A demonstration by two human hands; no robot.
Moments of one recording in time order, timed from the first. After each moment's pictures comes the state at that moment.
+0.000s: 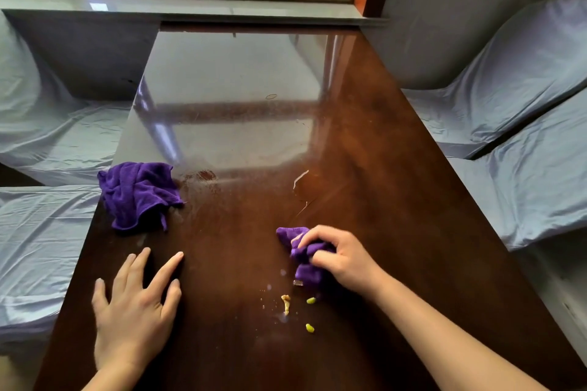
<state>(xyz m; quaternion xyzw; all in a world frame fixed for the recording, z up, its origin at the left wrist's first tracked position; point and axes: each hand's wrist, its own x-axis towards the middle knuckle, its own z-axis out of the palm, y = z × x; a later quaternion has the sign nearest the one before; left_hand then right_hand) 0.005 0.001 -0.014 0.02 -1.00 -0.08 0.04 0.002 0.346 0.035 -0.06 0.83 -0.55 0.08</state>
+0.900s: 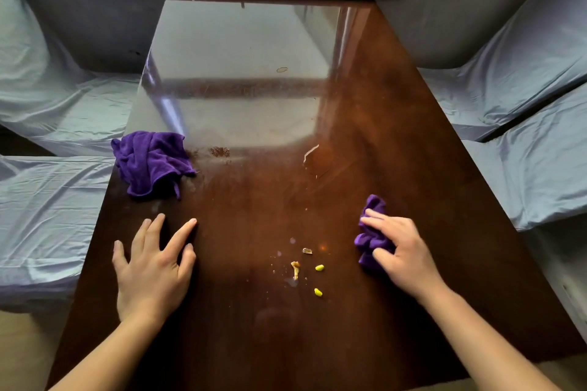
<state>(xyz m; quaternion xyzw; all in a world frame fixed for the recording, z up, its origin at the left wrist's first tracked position) 0.007 0.000 -0.017 0.02 -1.00 -0.07 0.04 0.066 0.399 0.023 0.05 0.95 -0.32 -0.03</state>
